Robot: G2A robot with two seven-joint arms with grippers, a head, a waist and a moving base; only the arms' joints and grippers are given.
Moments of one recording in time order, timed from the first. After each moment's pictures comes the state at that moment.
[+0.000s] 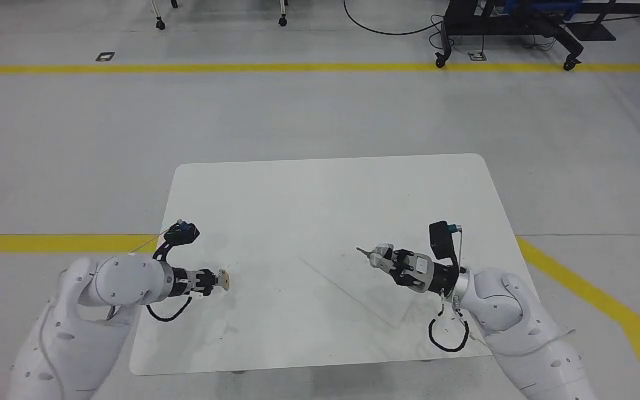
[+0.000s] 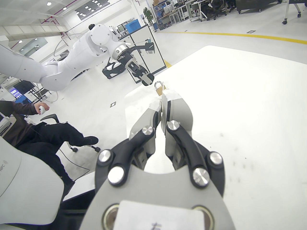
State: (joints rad) left arm 1.10 -0.98 -1.35 -1.63 0.51 0.17 -1.28; right arm -1.16 -0.97 1.21 -1.47 -0.41 -0.98 0.33
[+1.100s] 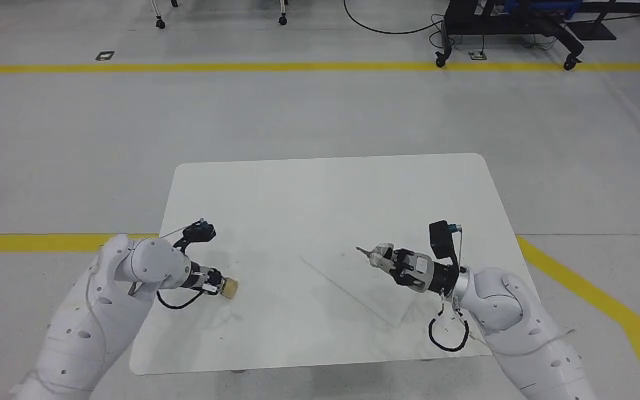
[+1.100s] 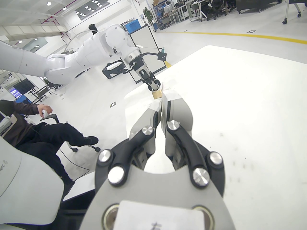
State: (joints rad) left arm 0.90 -1.00 -1.15 -1.40 0.56 0.10 -1.34; right arm -1.16 -0.97 1.21 -1.47 -0.41 -0.98 0.33
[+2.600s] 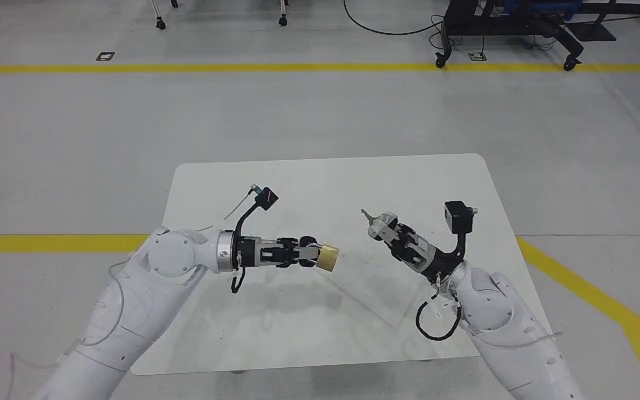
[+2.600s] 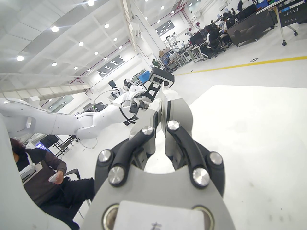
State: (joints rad) left arm 0.77 -1.10 -0.94 -1.33 -0.33 -0.51 -1.08; right arm -1.15 -1.00 1.16 -1.53 -0.14 -0.83 0.21
